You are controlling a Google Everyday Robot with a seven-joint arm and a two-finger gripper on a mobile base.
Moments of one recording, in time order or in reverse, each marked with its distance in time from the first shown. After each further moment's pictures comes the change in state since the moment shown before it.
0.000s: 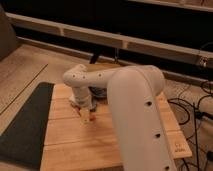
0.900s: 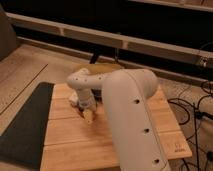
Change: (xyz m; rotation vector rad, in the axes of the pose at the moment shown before) arm 0.005 -0.028 0.035 -0.022 0.018 0.075
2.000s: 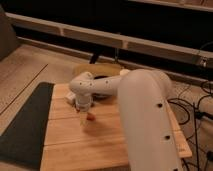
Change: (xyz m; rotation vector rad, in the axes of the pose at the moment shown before) arm -0.038 0.011 -0.005 0.119 -0.254 -0.033
